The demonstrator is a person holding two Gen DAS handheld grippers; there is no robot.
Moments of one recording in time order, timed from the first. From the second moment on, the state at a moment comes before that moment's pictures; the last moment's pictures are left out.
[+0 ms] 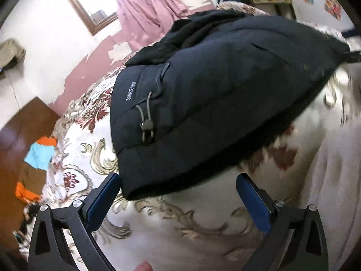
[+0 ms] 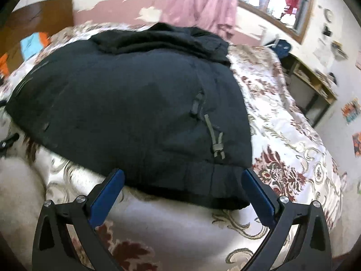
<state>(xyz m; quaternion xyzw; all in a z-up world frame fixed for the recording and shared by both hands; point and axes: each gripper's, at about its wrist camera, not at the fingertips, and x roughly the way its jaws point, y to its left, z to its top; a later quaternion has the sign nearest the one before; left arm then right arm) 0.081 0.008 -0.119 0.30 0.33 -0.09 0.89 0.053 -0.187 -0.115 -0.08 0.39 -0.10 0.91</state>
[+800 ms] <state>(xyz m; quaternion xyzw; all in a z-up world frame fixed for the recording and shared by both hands) 0.079 -0.013 -0.104 0.31 0.20 -0.04 0.93 0.069 -0.188 -0.115 -0.11 0.31 -0.14 0.93</state>
